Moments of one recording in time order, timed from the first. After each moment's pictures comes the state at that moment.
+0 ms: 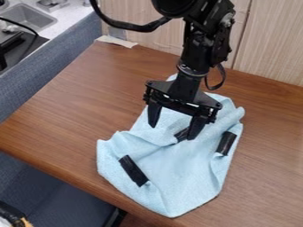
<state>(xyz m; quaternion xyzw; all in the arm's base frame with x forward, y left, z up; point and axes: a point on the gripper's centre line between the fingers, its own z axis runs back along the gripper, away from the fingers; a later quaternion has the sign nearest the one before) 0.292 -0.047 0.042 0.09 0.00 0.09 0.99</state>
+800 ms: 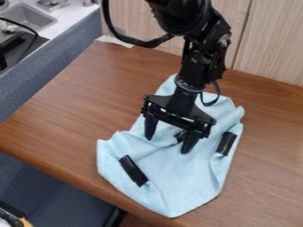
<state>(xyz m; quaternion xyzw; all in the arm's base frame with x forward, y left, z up) 0.286 -0.043 0.015 0.10 0.04 0.08 0.99</state>
